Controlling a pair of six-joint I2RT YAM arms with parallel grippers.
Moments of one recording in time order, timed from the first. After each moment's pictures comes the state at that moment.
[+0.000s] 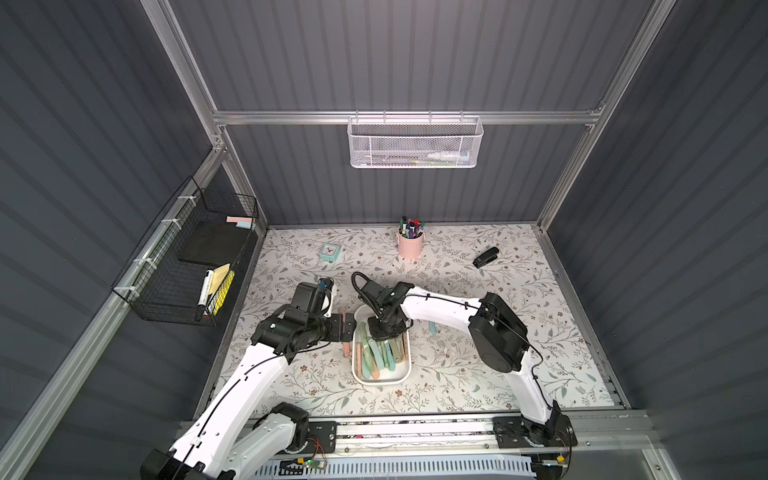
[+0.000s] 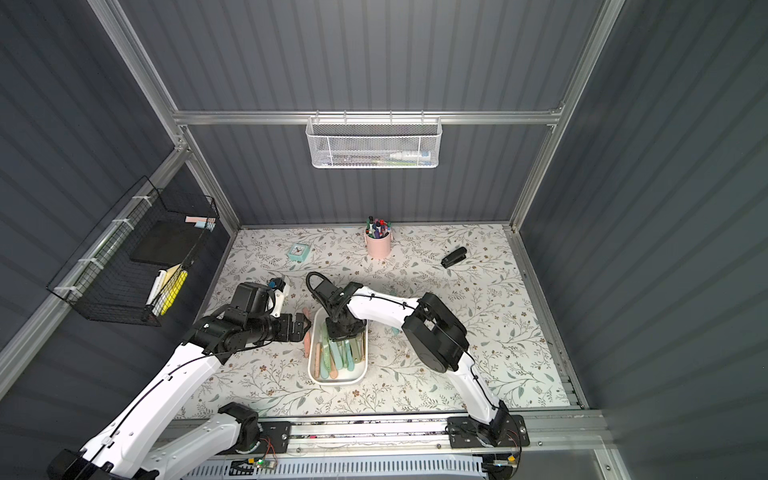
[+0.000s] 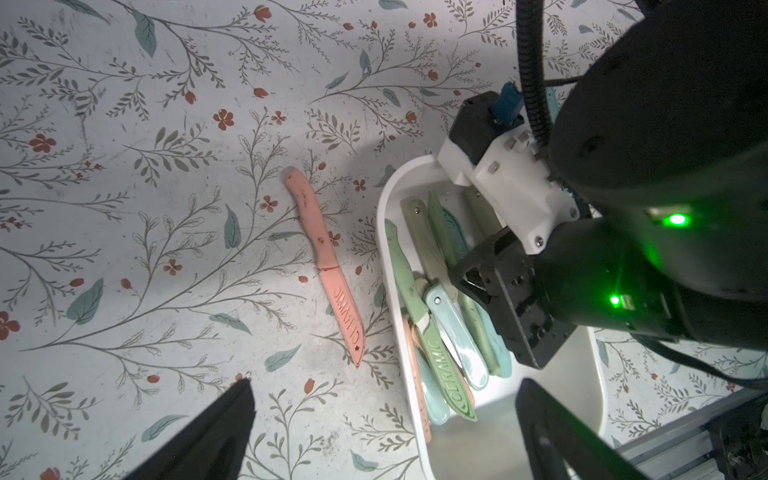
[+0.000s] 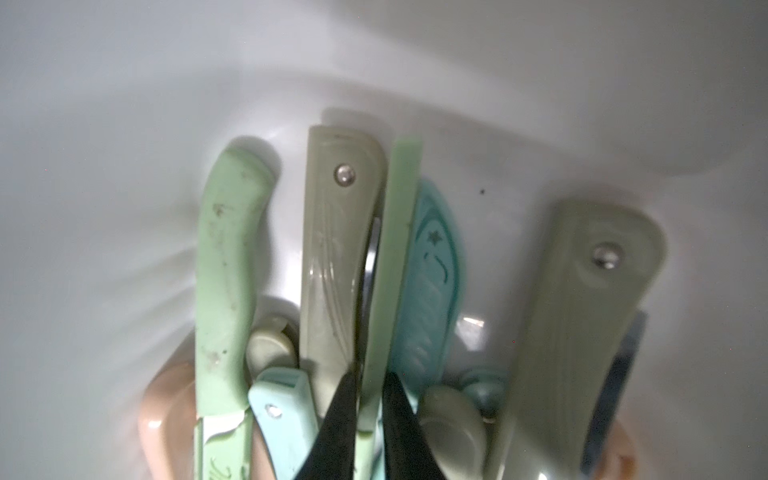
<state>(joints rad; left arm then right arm) -0.34 0.96 0.87 -0.86 0.08 -0.29 0.97 2.20 1.72 -0.86 -0.10 0.65</state>
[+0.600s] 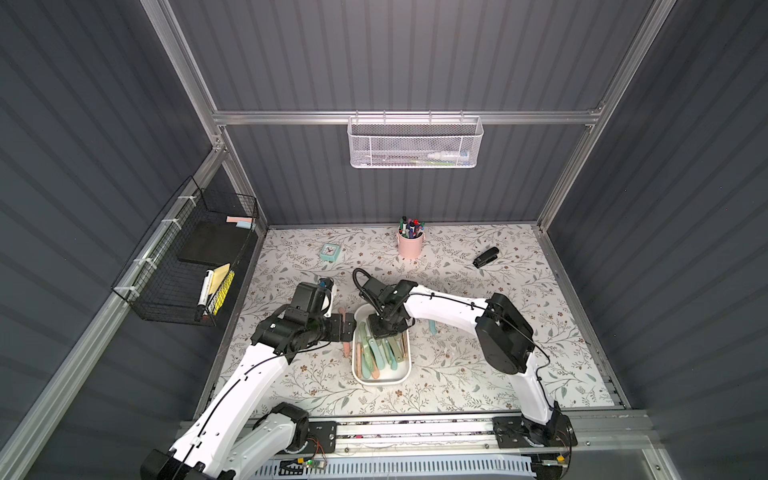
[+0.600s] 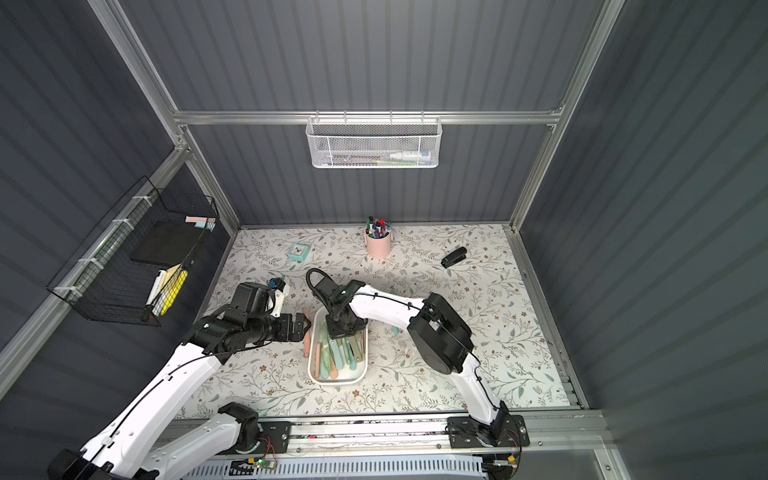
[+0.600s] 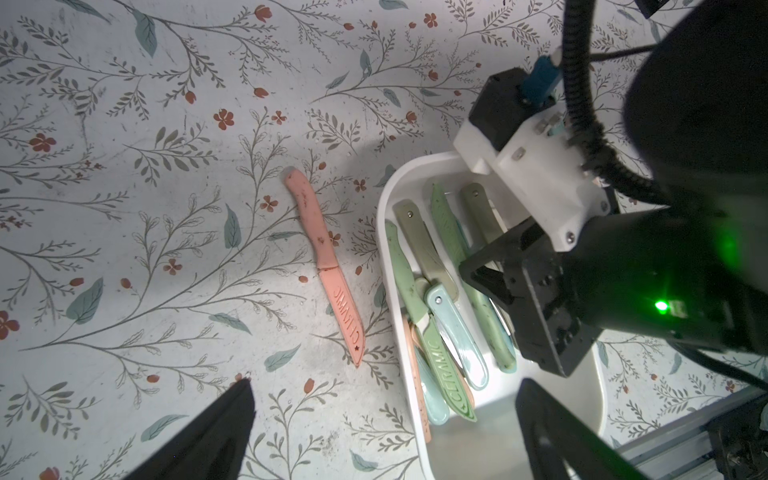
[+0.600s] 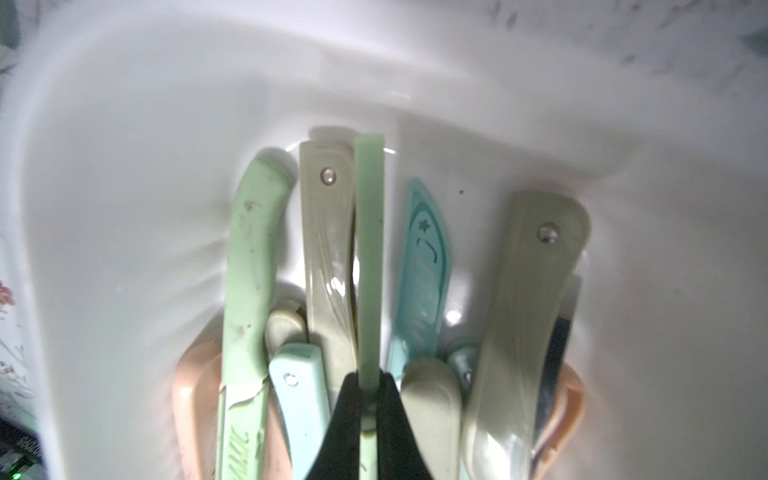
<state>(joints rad) -0.34 0.96 0.87 -0.86 0.08 -0.29 0.97 2.14 1.71 -0.87 -0.07 0.65</state>
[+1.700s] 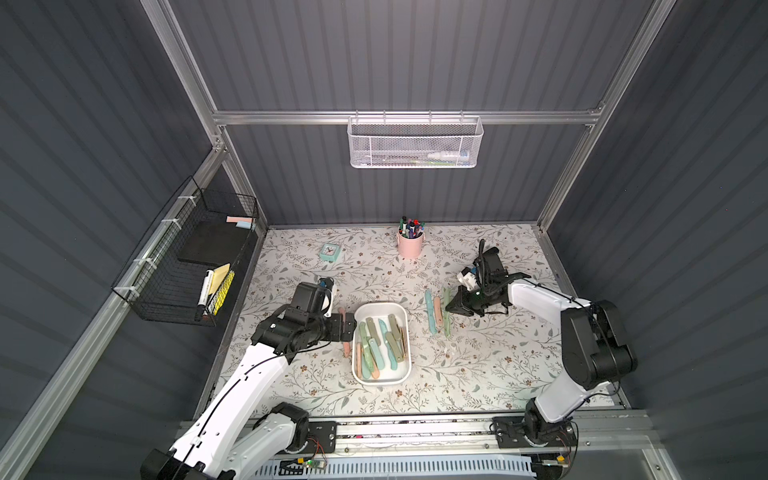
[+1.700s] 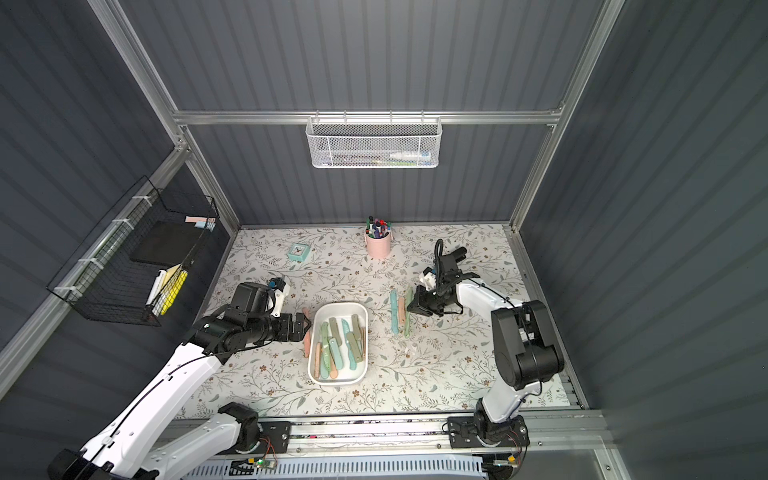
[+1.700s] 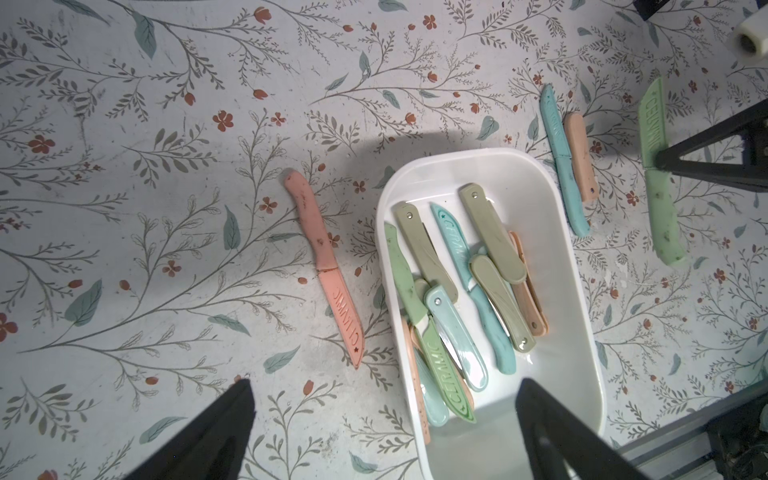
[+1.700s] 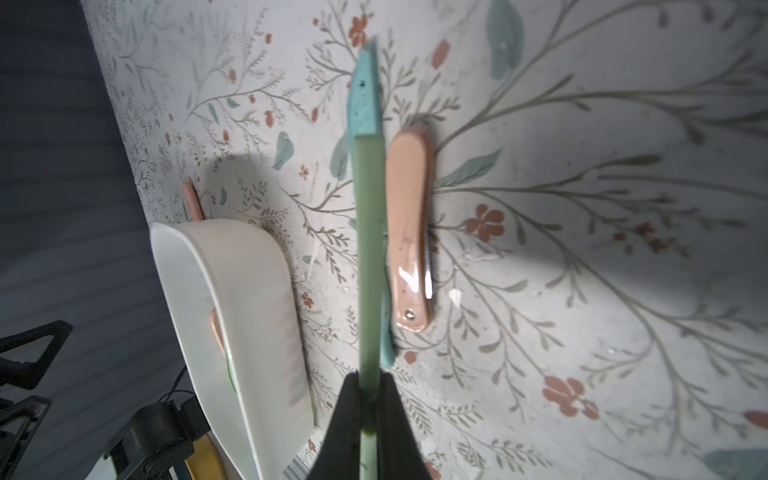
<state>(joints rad) -0.34 0.96 0.87 -0.85 0.08 -0.29 0.25 1.70 1.02 -0.52 -0.61 0.45</state>
